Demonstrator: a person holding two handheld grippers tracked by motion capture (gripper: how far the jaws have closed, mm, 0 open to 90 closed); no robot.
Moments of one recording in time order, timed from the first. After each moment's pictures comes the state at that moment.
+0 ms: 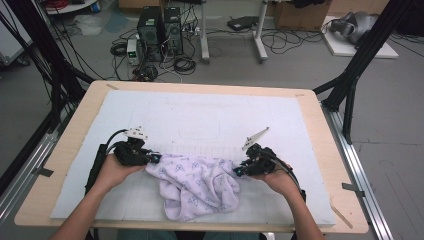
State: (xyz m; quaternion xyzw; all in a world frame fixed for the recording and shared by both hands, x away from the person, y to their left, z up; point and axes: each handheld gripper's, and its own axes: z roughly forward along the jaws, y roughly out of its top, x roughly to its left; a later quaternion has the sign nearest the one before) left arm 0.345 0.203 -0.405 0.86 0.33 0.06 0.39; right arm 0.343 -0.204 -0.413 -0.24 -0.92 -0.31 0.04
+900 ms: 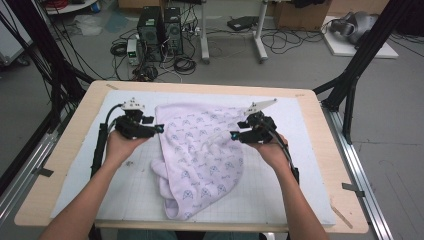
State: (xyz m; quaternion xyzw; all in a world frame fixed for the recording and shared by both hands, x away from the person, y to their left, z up) left arm 0.386 0.197 -0.378 0.80 0.39 0.15 0.43; right arm 0.389 -0.197 -0.358 -0.29 -0.87 -0.38 -0.13
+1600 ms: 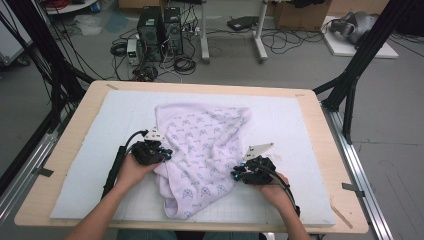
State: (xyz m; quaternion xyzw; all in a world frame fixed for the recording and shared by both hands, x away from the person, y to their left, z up) left arm 0.357 0.165 -0.430 0.86 0.33 0.13 0.37; right arm 0.316 -0.204 -0.436 -0.25 -0.89 -0.36 -0.06
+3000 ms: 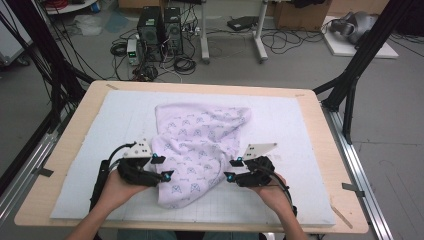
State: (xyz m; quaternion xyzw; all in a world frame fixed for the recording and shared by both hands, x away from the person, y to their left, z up) left arm 0.277 0.169 -0.392 0.85 0.27 0.09 0.44; right arm 0.300 -0.191 -0.412 -0.23 -0.87 -0.42 -0.07
